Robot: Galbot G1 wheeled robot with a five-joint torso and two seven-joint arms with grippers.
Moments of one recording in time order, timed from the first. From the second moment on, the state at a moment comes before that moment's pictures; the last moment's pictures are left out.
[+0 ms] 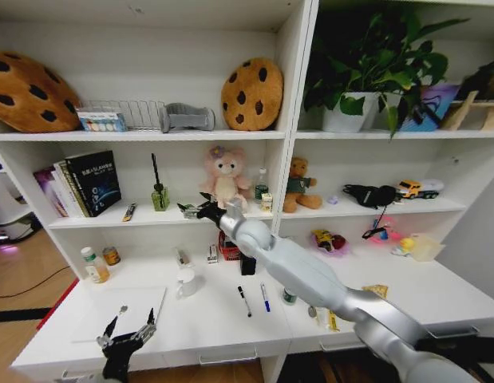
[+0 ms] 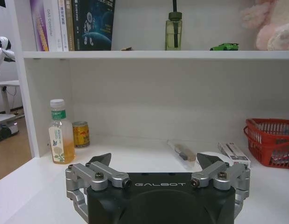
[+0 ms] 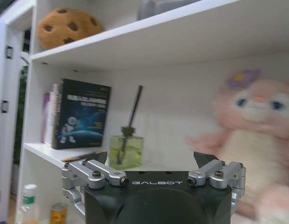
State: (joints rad) left arm 1.96 -1.50 -0.76 -2.31 -0.24 0.11 -0.10; right arm -0.36 1.04 -0.36 1.88 0.85 -0.29 0.21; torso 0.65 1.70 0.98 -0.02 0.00
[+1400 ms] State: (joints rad) left arm 1.97 -1.42 -0.69 -2.37 -0.29 0.13 -0.13; right arm -1.74 1.10 0.48 2.10 0.27 0.08 0.03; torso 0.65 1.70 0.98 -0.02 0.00
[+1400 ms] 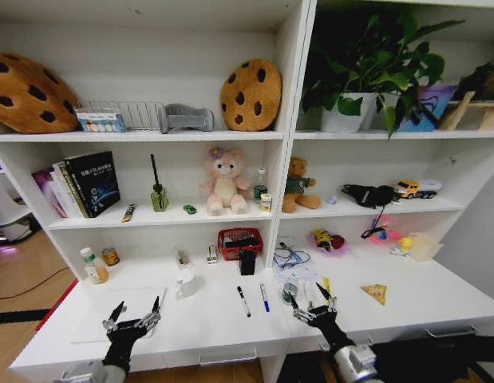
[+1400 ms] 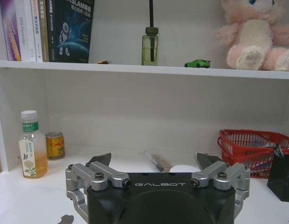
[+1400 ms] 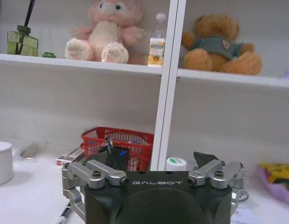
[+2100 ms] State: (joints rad) left arm 2.02 -1.49 -0.66 -2.31 -0.21 0.11 -0.12; right arm -1.19 0.97 0.02 1.78 0.49 -0.08 0.04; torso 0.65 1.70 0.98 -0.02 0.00
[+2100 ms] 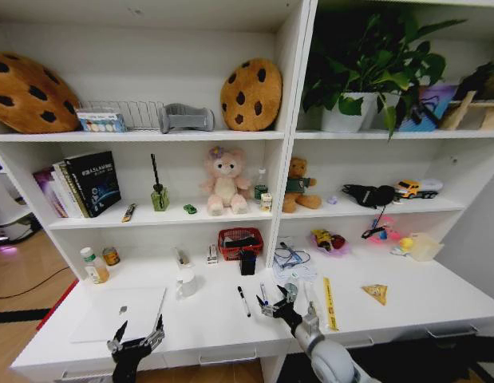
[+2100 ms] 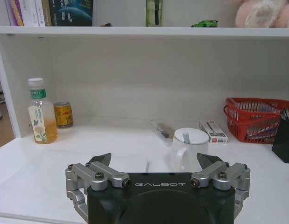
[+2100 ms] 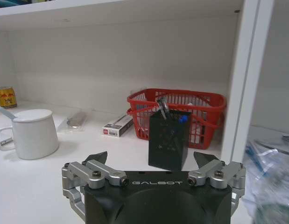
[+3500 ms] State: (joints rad) left arm 2.03 -1.51 -0.66 -2.29 -0.20 0.12 -0.12; right arm -0.98 1.27 -0.22 1.56 0.62 -0.30 0.43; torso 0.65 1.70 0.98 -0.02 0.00
